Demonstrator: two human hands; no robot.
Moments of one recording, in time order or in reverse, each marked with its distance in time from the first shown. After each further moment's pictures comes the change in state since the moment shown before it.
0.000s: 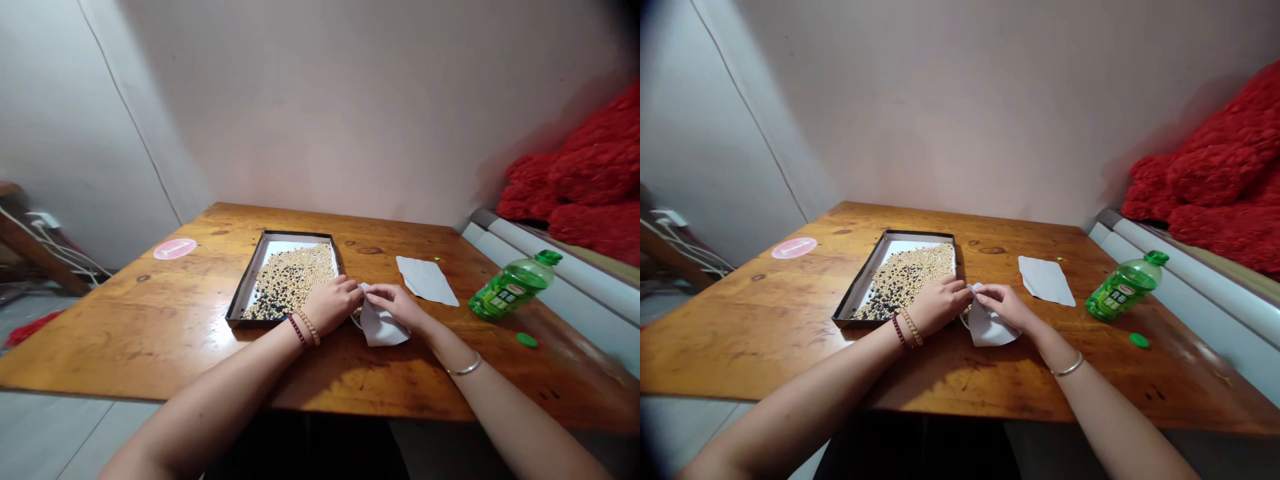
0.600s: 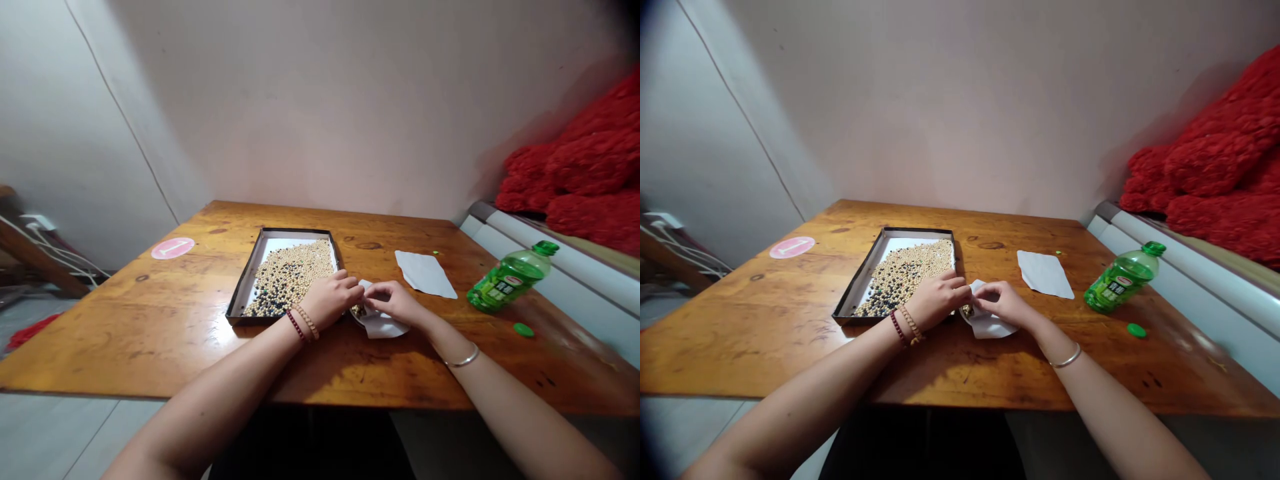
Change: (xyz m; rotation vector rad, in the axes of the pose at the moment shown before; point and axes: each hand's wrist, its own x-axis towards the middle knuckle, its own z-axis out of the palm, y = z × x) left_hand -0.001 -0.003 -0.007 -0.038 -0.022 0.037; right_hand -0.002 -0.001 0.001 -0.135 -0.041 -0.039
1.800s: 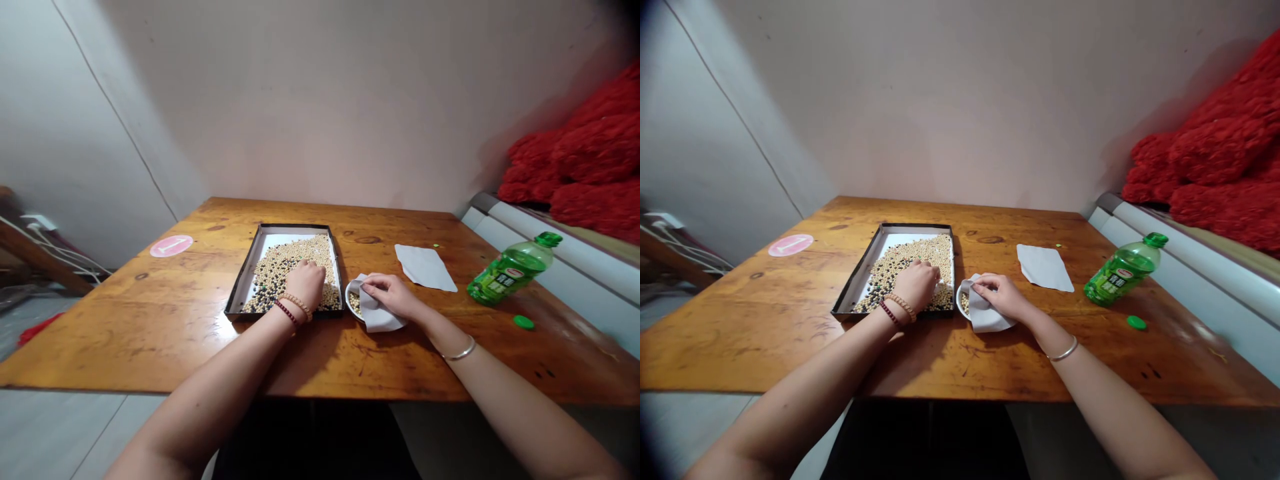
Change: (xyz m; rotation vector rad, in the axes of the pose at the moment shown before) left_hand -0.007 -0.024 0.004 0.133 -0.214 -0.520; right_hand 0.002 0.004 0.003 0.011 0.100 -0.048
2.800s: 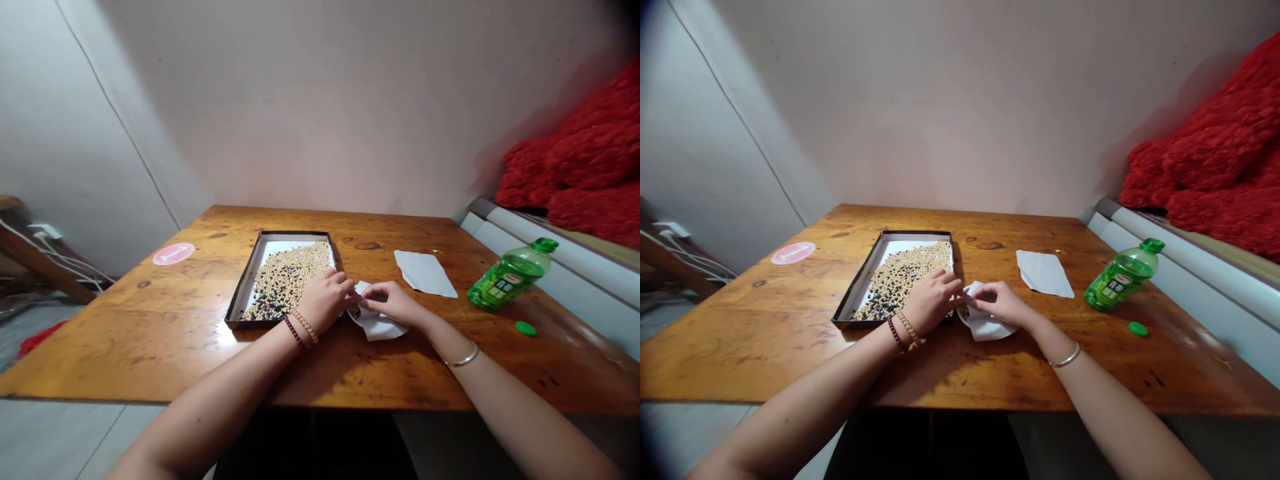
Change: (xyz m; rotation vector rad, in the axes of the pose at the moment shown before) left_hand -0.009 0.026 -0.009 -0.145 0.228 0.318; right_hand -0.002 -0.005 -0.004 0.025 -0.115 0.087
